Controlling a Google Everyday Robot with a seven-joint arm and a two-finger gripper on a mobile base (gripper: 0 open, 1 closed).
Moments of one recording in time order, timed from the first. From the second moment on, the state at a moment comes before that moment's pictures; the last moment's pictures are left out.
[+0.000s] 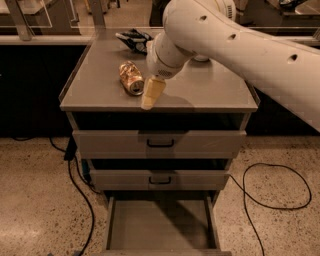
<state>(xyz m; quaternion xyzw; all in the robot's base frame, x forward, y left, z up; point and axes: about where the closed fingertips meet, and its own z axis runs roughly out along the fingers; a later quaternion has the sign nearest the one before) 0.675 0.026 0.895 -0.68 0.64 -0.06 0.36</state>
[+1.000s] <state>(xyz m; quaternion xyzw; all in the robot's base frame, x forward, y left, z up) 0.729 0.041 0.879 -0.70 0.62 -0.05 0.36</state>
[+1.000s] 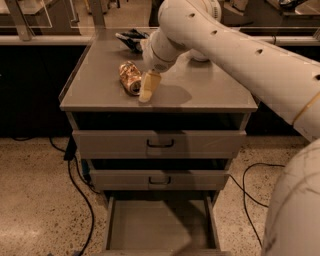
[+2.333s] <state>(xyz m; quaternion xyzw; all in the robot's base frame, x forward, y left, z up) 0.753 0.068 0.862 -0.74 0.57 0.00 0.35</state>
